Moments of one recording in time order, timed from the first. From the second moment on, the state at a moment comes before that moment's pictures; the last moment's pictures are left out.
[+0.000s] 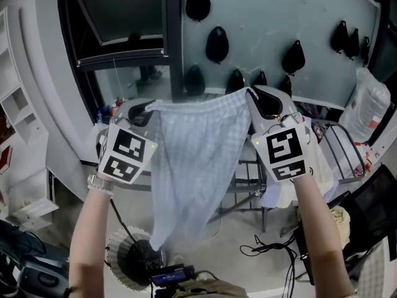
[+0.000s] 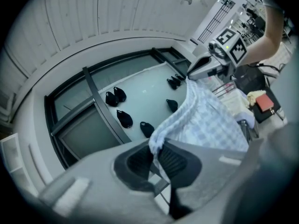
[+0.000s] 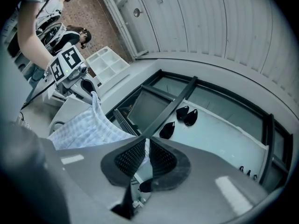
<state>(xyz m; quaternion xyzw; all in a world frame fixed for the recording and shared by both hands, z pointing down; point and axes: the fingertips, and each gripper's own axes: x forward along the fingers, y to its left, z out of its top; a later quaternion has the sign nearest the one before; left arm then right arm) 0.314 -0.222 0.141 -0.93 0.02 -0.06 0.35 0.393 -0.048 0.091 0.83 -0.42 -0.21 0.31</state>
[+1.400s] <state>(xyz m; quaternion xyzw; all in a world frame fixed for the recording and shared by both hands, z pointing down) 0.662 -0.469 0.208 -0.95 -0.03 -0.13 0.28 0.730 -0.290 0.173 0.86 -0.37 -0.07 0.34</state>
